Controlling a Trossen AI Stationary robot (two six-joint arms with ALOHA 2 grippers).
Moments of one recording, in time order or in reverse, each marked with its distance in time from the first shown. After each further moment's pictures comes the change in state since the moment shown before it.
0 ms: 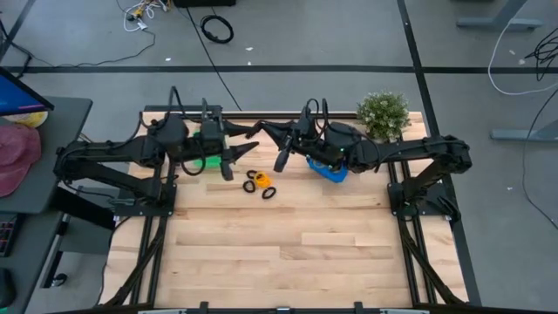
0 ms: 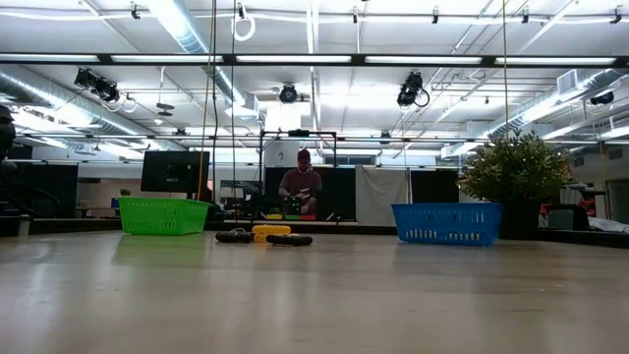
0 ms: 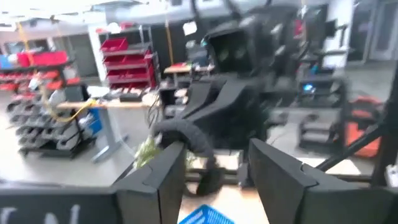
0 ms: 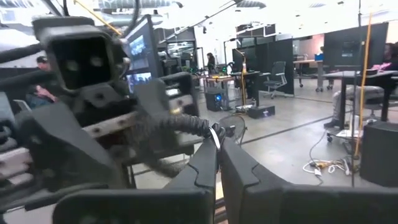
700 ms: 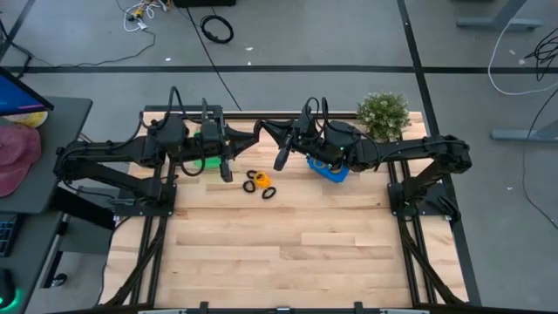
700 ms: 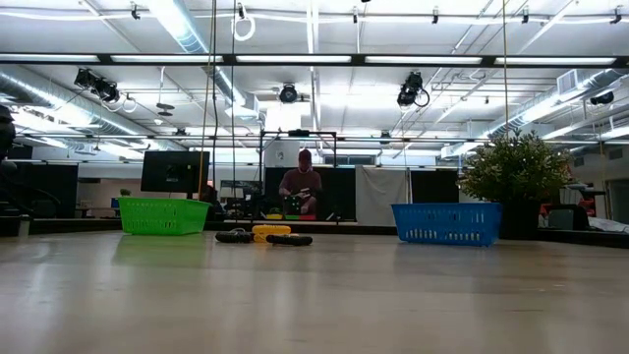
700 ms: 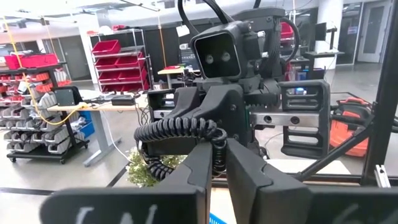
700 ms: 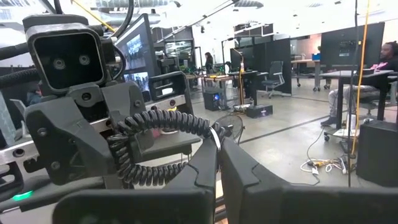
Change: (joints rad) left arm 0.000 0.002 0.000 0.006 0.025 -0.001; right arm -0.009 0.000 0.000 -0.005 0.001 0.001
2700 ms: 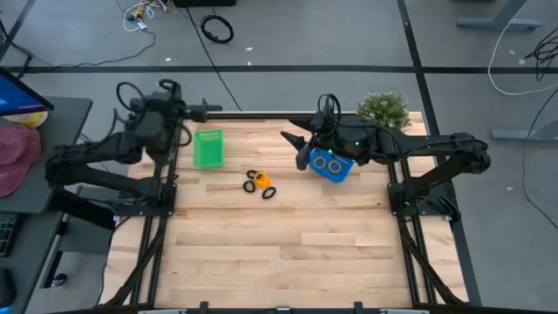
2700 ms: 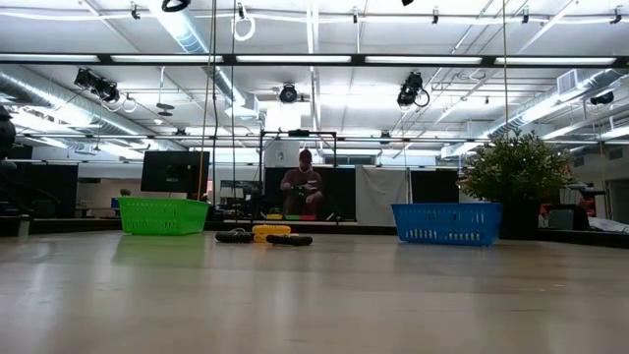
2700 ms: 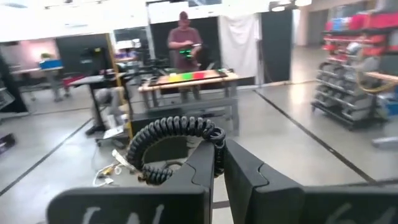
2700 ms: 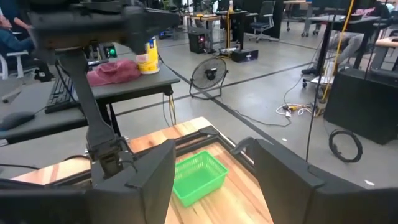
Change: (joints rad) left arm 0.065 -0.148 0.000 -0.220 -1.270 -0.036; right arm 0.000 -0.178 -0.001 -0.492 0.031 0.098
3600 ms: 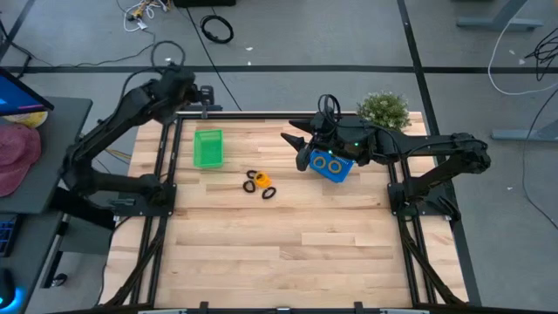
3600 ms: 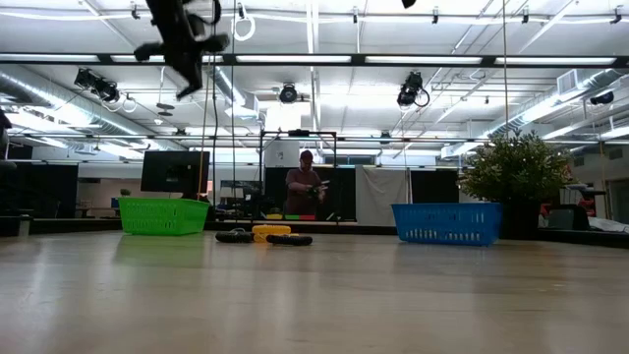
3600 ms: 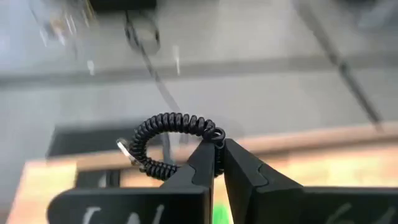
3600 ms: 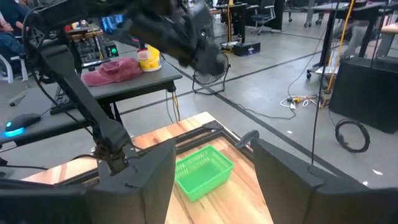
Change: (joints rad) left arm 0.669 0.259 0.234 -0.743 0.957 -0.567; right arm 0.000 0.000 0.000 -0.023 -0.006 0.055
